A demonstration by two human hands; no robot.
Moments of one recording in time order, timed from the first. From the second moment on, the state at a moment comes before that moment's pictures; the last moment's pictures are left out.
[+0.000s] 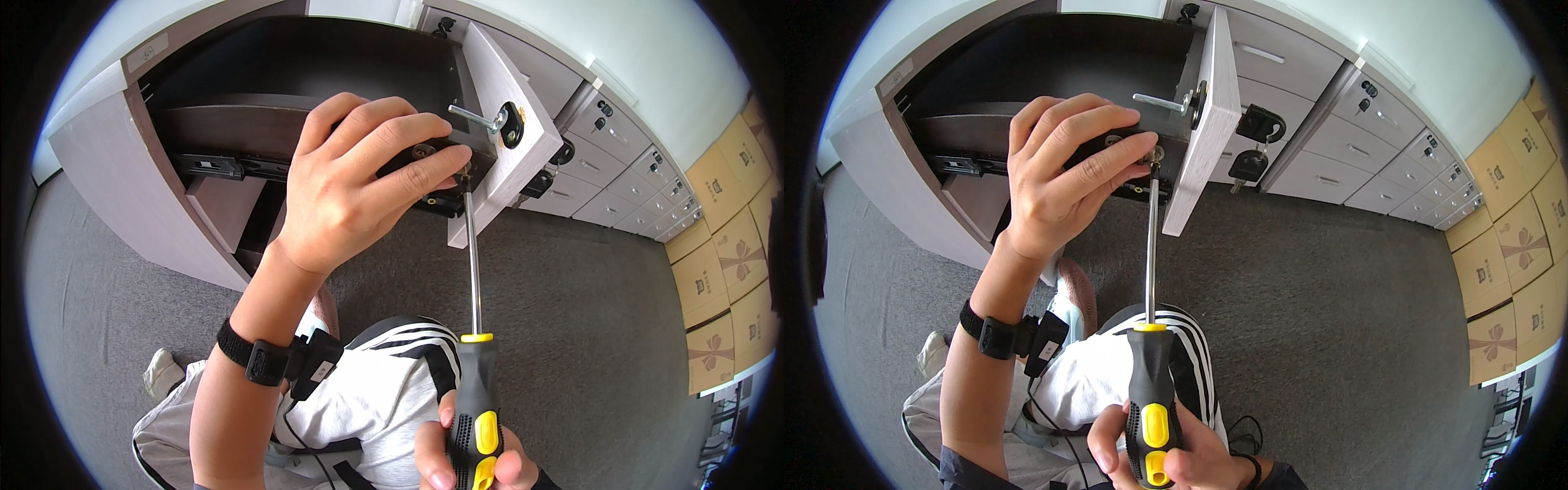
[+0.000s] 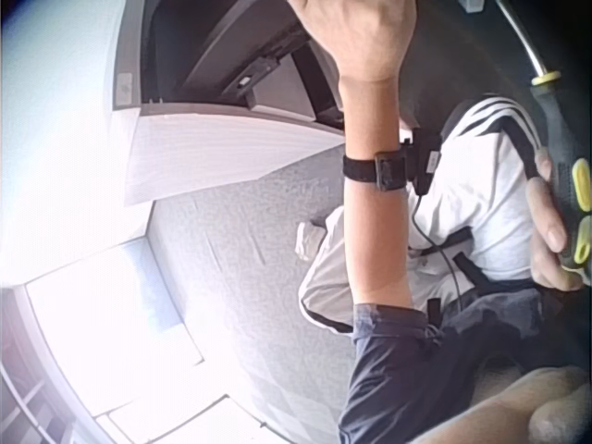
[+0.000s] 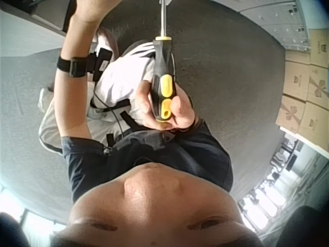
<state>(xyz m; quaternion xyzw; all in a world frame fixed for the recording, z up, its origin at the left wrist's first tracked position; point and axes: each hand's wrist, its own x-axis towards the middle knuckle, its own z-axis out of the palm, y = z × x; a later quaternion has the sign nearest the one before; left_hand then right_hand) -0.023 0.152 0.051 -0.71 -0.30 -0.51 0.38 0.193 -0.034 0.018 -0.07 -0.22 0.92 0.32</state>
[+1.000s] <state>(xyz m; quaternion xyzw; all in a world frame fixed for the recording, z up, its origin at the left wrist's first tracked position) -0.023 0.150 0.055 -0.71 -0.29 -0.54 0.35 0.179 -0.025 0.033 -0.03 -0.20 0.91 0.36</state>
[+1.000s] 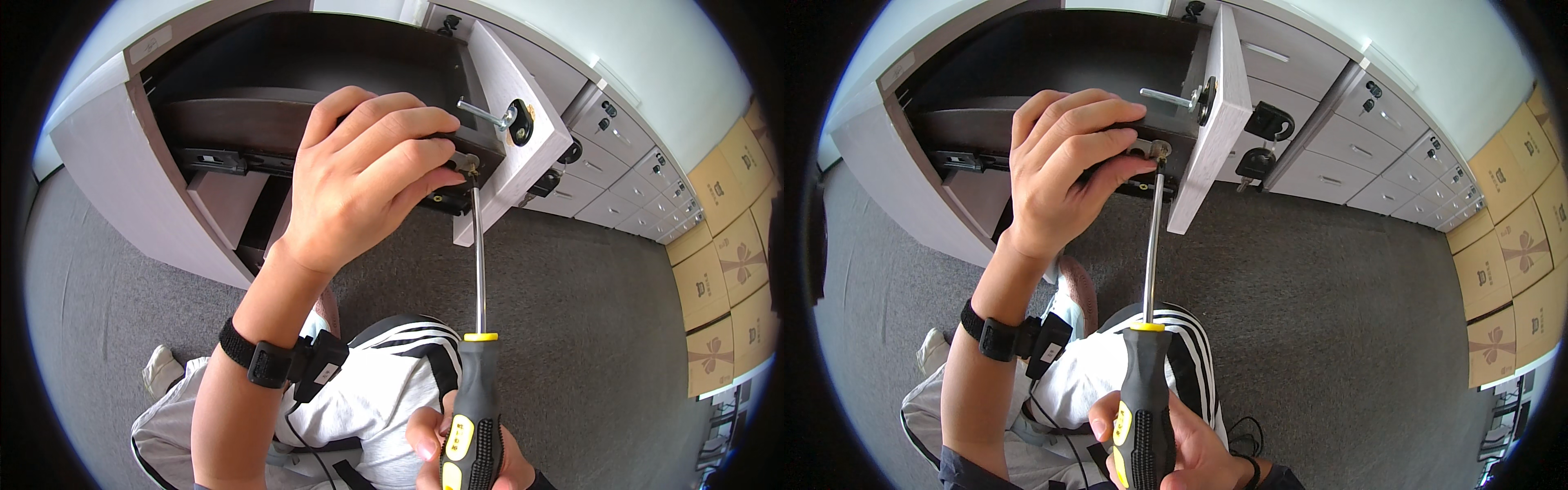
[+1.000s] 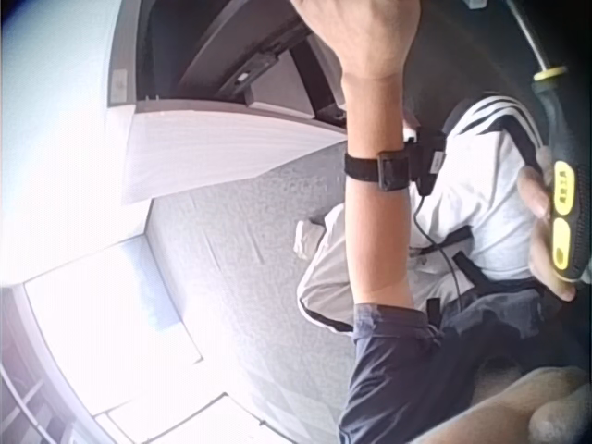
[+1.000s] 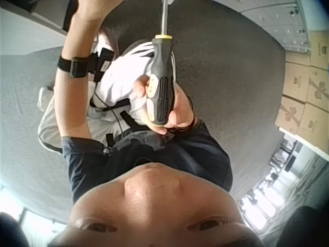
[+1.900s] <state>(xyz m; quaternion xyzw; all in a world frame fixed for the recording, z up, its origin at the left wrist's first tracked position) -0.025 0.147 0.058 -0.72 -0.29 -0.55 0.31 0.186 -0.030 0.020 0.00 -0.16 0.92 0.37</state>
